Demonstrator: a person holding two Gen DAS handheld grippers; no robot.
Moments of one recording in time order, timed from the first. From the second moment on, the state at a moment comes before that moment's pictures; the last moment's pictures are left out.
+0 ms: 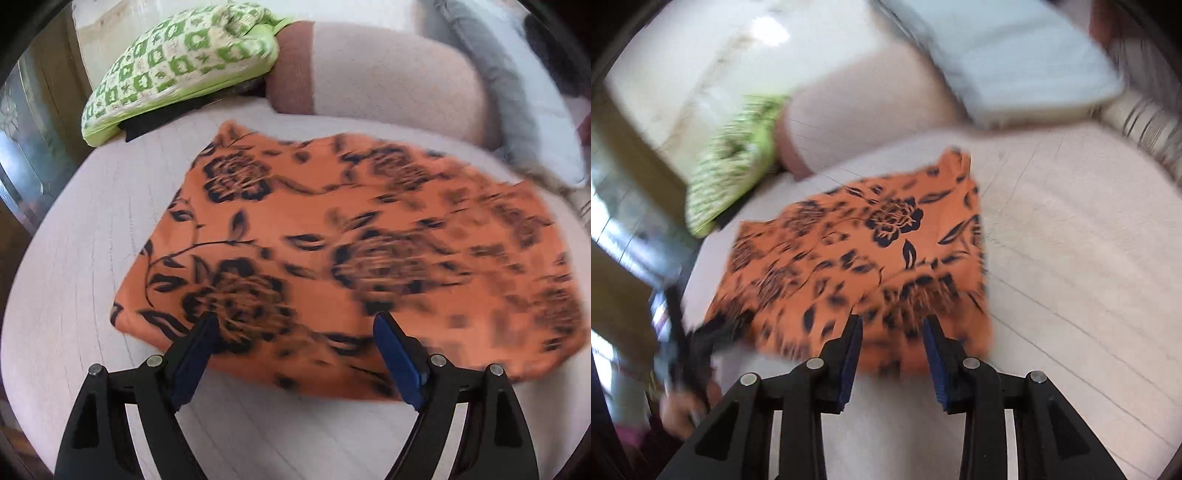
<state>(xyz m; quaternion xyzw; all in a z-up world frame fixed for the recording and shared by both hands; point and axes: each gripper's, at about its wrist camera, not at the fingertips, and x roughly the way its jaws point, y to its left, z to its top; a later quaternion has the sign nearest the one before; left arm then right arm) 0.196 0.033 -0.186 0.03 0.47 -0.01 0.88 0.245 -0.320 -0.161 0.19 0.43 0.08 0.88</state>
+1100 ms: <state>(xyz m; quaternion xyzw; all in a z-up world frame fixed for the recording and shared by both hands) 0.003 -0.164 0.007 0.06 0.31 -0.25 0.92 -0.019 -0.385 -0.006 0.15 0.31 0.05 0.94</state>
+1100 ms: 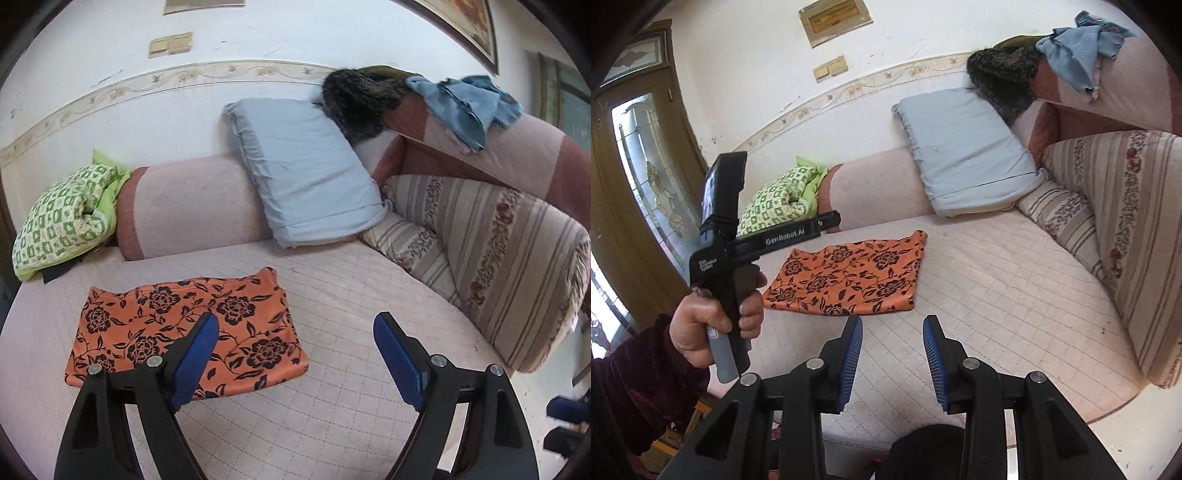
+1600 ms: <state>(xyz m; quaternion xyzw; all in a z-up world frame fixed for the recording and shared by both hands) -0.025 -0.160 0.015 0.07 0.31 -0.28 0.91 -0.039 -0.386 0.009 0.16 0.29 0.03 0.94</state>
